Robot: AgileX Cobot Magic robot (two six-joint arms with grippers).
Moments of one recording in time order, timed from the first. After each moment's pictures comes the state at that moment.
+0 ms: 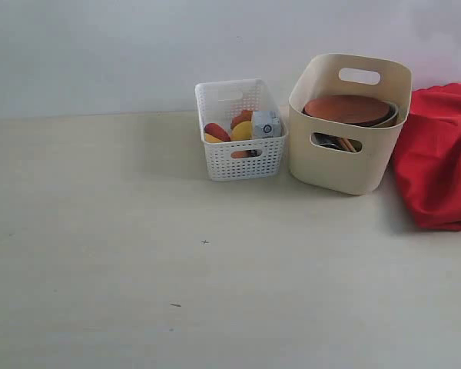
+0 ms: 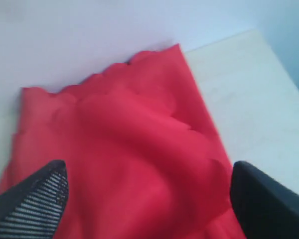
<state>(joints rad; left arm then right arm) -0.26 0.01 0.00 -0.13 0.28 0.15 -0.44 2.58 -2.63 0.37 1.04 -0.22</state>
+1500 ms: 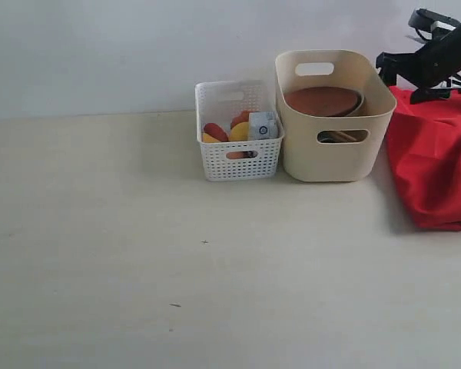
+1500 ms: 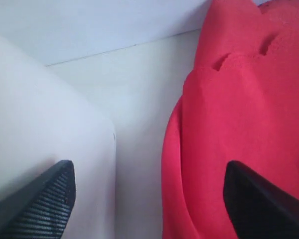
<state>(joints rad) -0.26 0.01 0.00 -0.13 0.28 0.15 -0.15 2.62 -2.49 0.38 0.99 -0.12</state>
